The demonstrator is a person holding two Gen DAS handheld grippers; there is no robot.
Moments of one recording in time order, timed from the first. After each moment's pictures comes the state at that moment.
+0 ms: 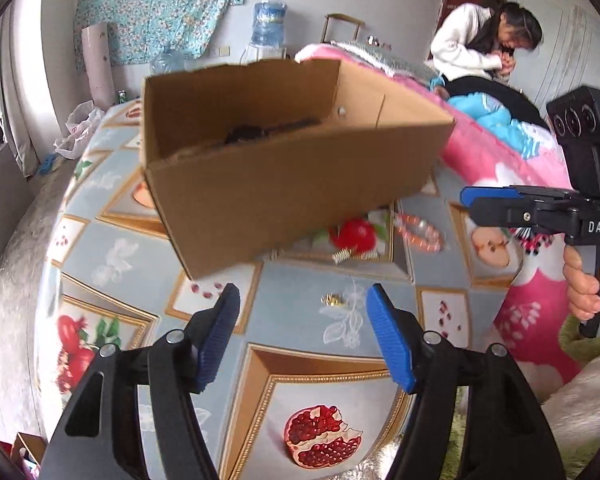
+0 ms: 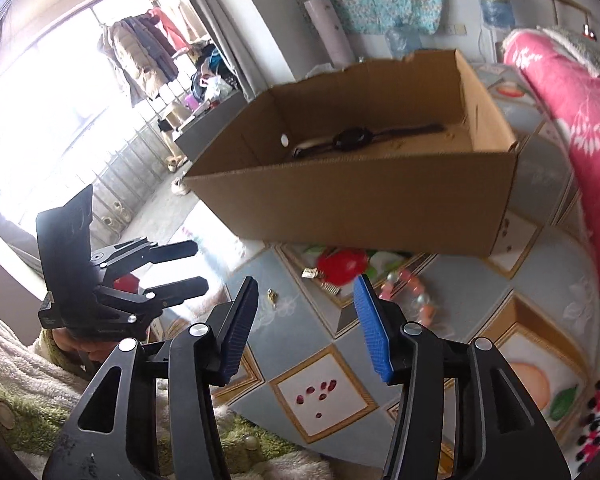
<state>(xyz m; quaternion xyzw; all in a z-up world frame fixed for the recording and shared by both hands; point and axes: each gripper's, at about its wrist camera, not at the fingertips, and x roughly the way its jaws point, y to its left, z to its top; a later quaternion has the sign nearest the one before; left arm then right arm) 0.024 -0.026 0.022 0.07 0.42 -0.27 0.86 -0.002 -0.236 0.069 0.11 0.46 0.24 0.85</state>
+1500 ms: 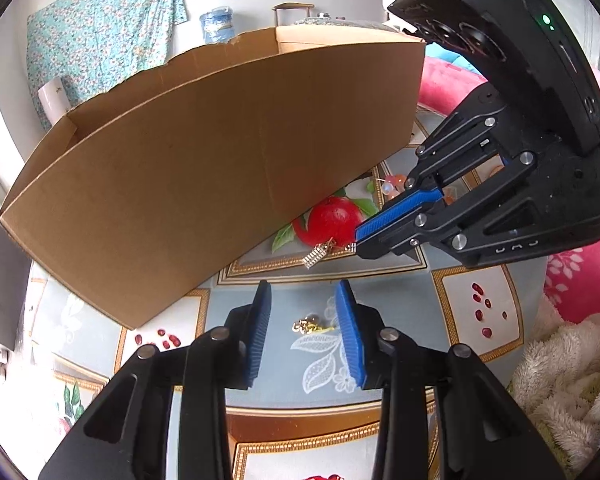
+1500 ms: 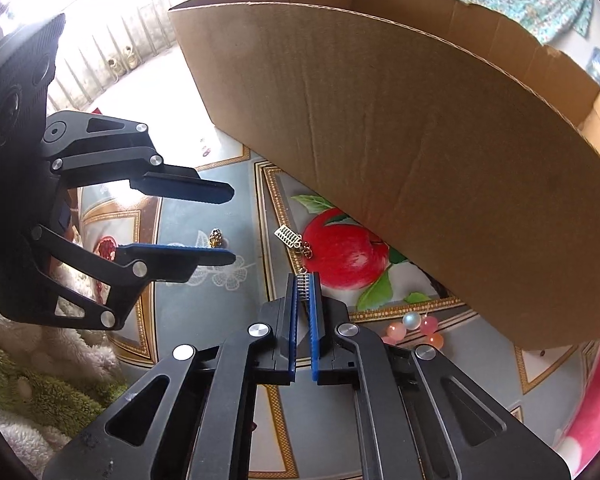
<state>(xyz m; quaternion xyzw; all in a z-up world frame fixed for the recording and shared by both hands) 0.042 -0.088 -0.022 0.18 0.38 -0.31 0.85 0.051 -0.180 0.017 -0.14 0.52 0.30 0.79</state>
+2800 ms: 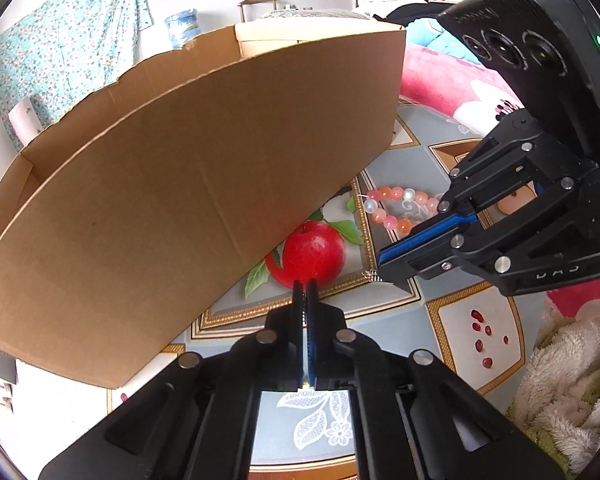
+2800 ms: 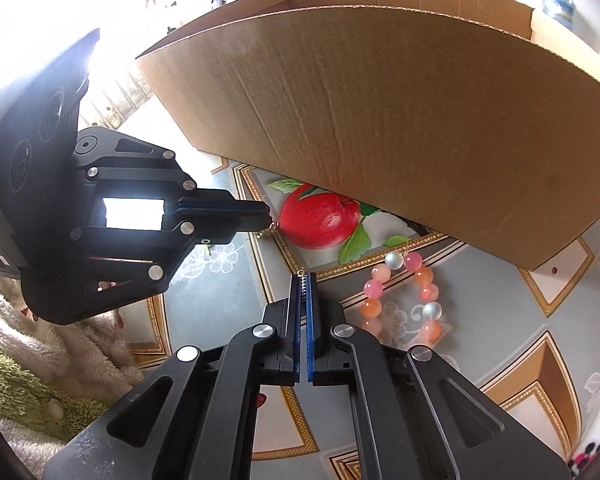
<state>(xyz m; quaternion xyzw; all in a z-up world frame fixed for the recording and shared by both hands) 0.062 -0.117 -0.023 0.21 0.38 -0.35 0.83 0.037 -0.250 0.016 -0.03 0.52 0.27 0.81</state>
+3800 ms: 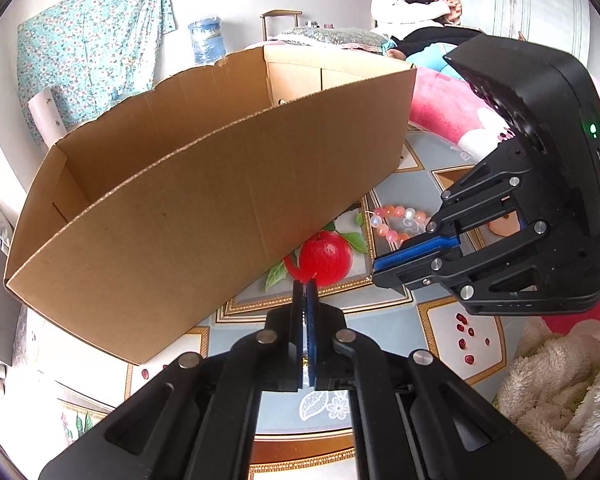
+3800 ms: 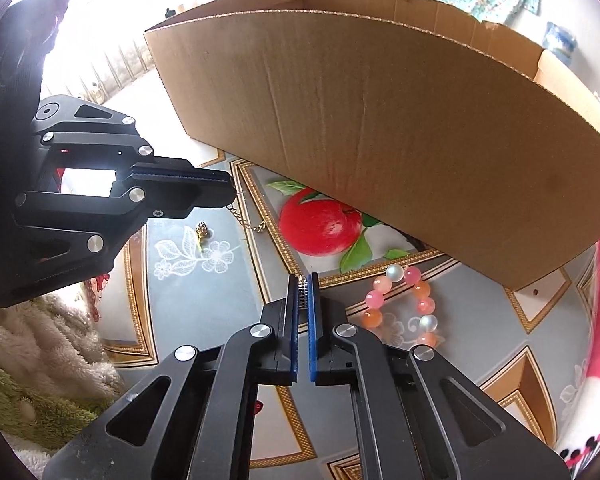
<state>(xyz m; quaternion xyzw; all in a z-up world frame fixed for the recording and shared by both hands) 0.047 -0.091 0.002 0.18 0.37 -0.33 0.85 0.016 -0.219 0.032 -0.11 0.50 0.24 0.82</state>
